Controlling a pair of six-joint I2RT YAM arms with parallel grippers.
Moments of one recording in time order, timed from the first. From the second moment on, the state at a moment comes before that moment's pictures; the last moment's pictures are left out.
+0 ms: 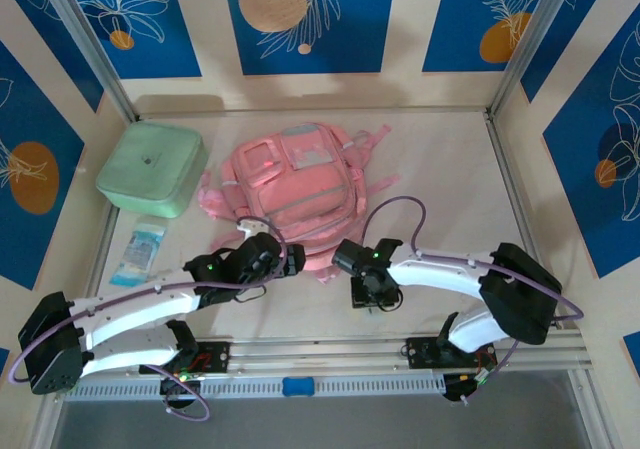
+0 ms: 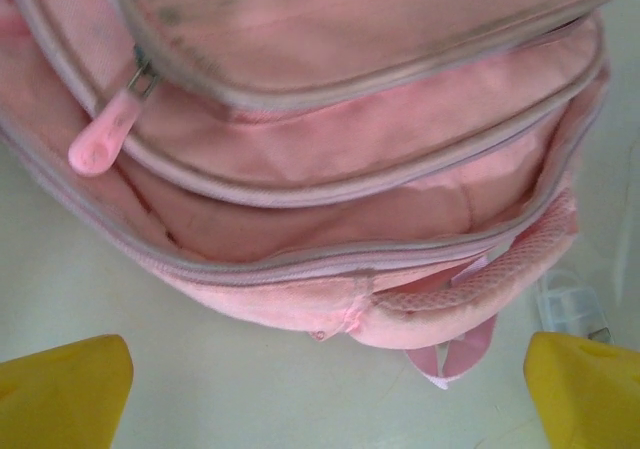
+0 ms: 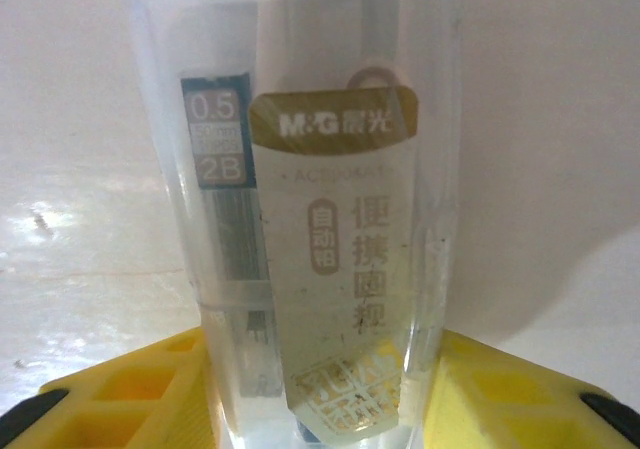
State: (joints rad) left arm -0.99 1.06 0.65 -0.41 -0.33 -0.87; right arm 0.97 1.41 0.74 -0.87 0.01 0.93
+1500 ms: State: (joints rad) left arm -0.72 1.64 1.22 -0.47 -0.22 0.21; right arm 0.61 1.21 0.91 -0.96 -0.14 0.63
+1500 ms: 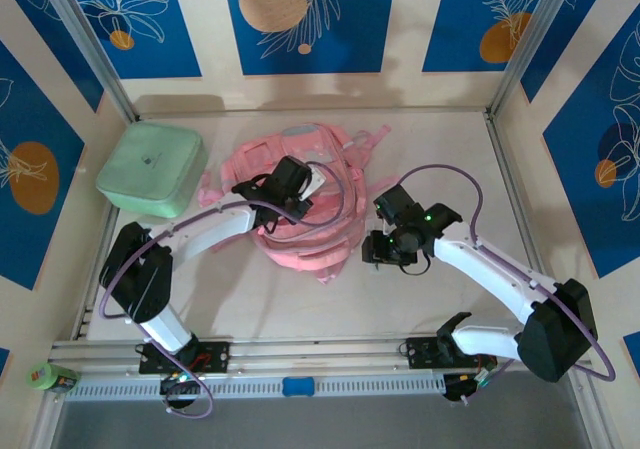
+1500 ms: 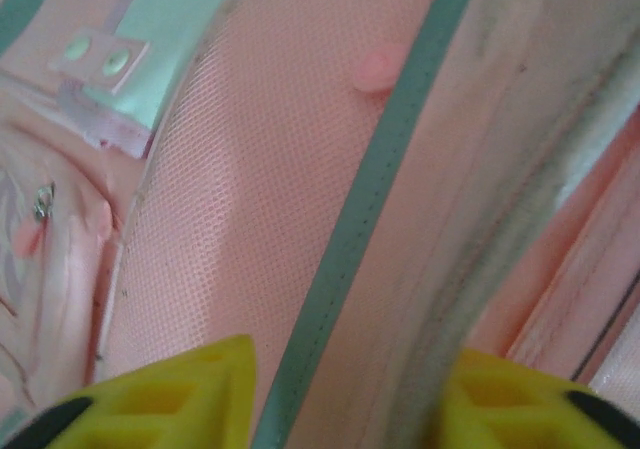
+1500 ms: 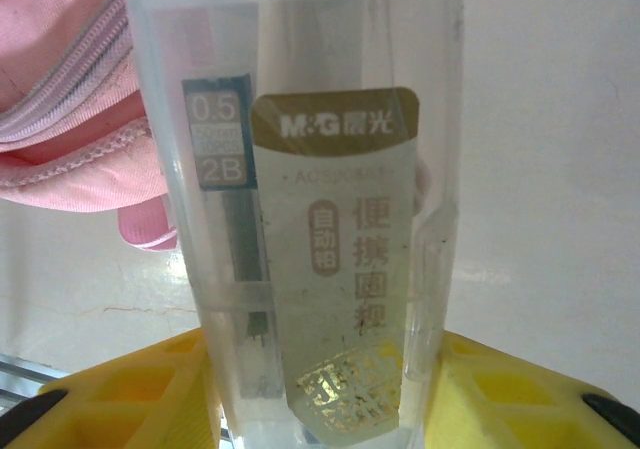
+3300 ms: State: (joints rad) left arm -0.82 1.63 1.39 -0.52 -0.08 -0.42; right arm 0.56 1.42 1.07 -0.79 -0.38 0.69
